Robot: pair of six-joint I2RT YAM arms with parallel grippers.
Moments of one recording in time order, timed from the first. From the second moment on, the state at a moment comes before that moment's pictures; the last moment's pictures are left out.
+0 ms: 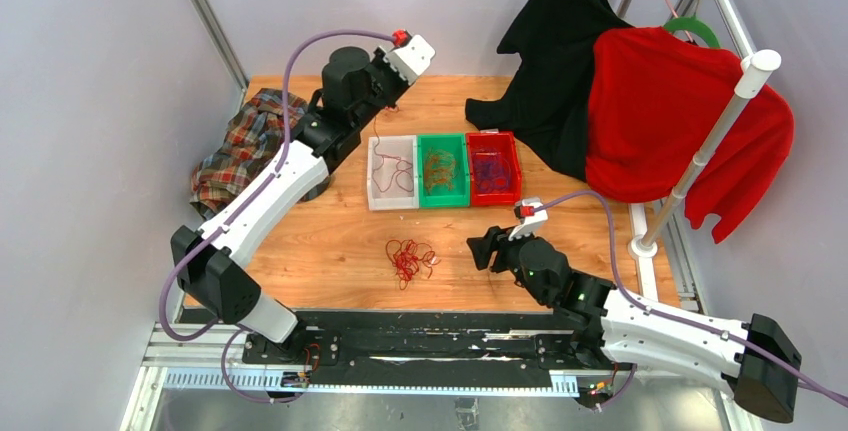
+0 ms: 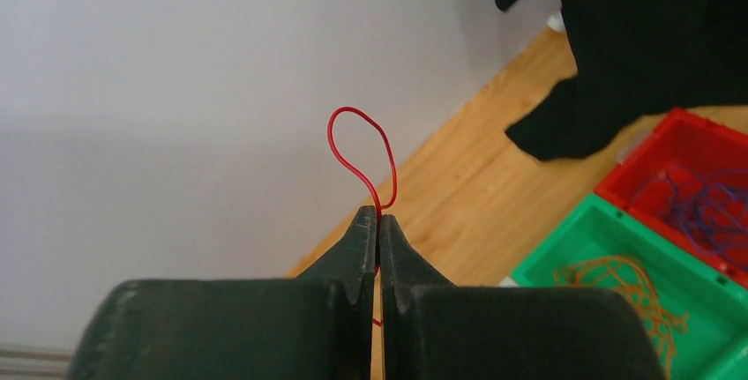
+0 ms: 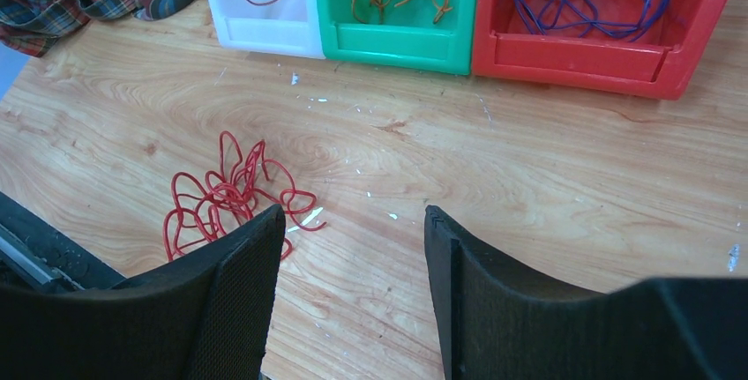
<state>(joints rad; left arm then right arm) -0.55 1.51 1.55 -0.07 -0.05 0.55 1.05 0.74 0.31 0.12 0.50 0.51</state>
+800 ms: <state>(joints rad) -0.53 1.52 1.25 -0.29 -0.02 0.44 1.03 0.79 0.31 0.11 0.49 0.51</state>
